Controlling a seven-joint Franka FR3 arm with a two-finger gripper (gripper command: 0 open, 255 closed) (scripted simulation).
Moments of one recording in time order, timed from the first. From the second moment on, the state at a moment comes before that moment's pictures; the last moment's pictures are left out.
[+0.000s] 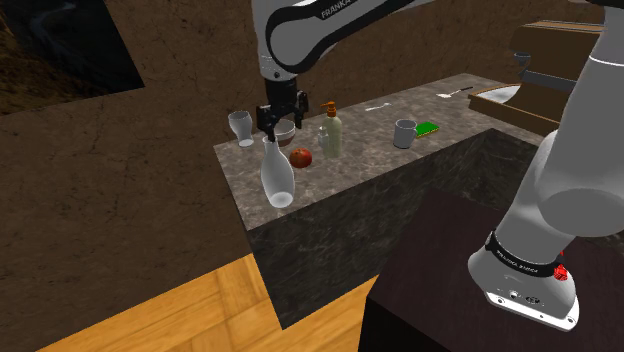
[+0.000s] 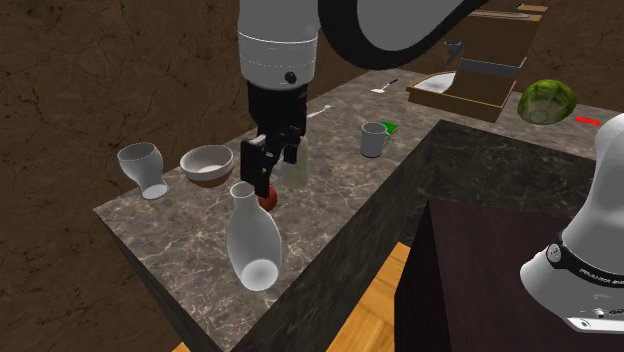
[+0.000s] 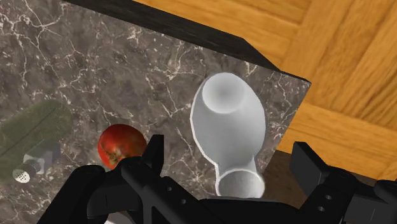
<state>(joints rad) 0.05 0.09 0.17 -1.91 -0.07 2.09 0.42</state>
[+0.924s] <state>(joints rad) 0.07 0.27 0.17 -1.83 -0.12 2.19 0.47</state>
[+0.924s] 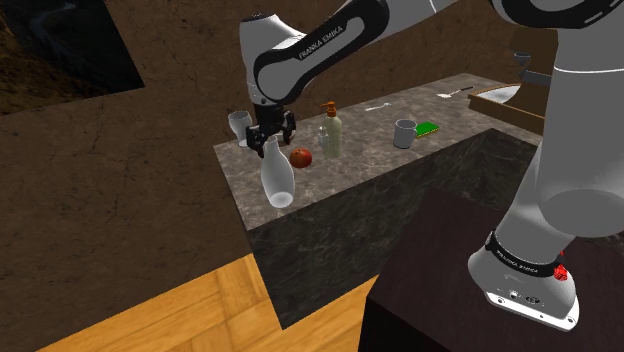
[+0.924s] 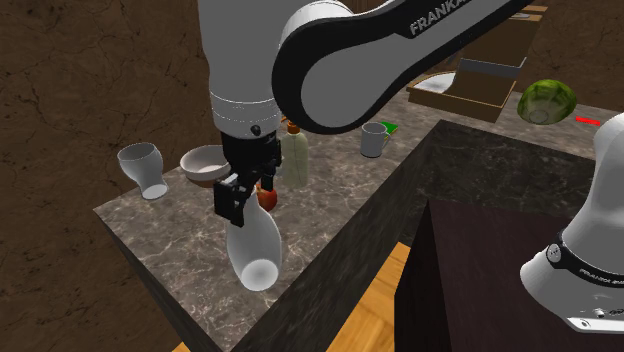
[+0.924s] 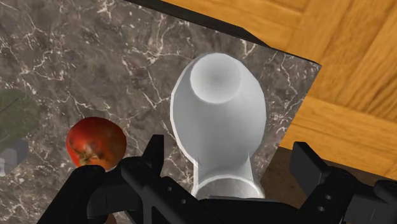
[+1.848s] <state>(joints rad) 0.07 0.27 0.17 -1.83 -0.12 2.19 0.47</state>
